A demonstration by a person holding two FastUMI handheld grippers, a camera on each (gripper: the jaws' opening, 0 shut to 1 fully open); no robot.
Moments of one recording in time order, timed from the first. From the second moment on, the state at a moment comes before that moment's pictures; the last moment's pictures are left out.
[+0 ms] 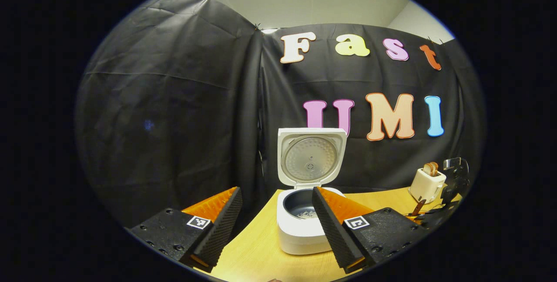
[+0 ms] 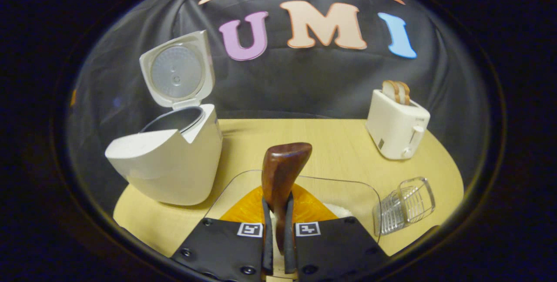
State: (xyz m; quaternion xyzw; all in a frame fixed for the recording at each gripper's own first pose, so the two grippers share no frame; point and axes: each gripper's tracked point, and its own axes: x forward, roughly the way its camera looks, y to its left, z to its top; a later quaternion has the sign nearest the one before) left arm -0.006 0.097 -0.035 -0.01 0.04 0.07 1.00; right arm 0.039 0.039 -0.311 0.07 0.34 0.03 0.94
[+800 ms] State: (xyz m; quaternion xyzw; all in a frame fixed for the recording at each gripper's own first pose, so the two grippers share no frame) left arm 0.004 0.067 -0.023 0.01 0.03 0.05 1.00; right arm 0.046 -0.025 -0.297 0.38 0.36 -0.05 0.85
